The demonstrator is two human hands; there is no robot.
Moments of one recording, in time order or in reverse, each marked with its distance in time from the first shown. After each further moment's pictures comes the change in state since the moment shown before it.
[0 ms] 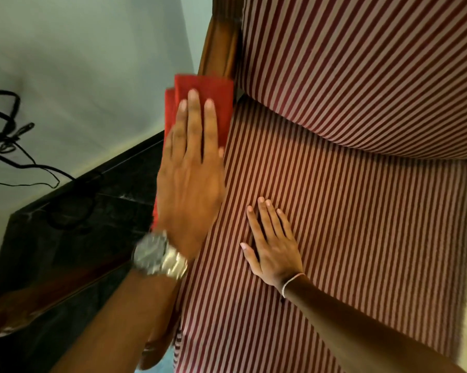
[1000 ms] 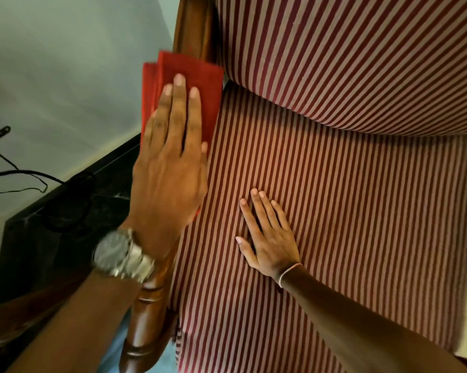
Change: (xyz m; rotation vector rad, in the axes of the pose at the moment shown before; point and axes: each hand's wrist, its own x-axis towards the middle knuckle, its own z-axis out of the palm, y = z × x) left_hand 0.006 -0.008 -0.005 0.035 -0.075 0.122; right_hand 0.001 0.000 0.007 0.026 0.066 0.008
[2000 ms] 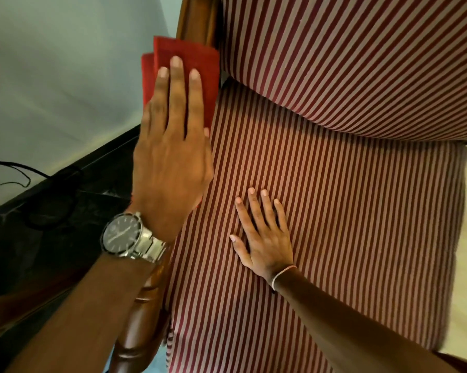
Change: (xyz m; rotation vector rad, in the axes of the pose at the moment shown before) left_hand 0.011 0.002 0.004 -0.026 0.047 -0.062; right_hand -0.002 -0.005 0.002 -0.028 0.067 0.052
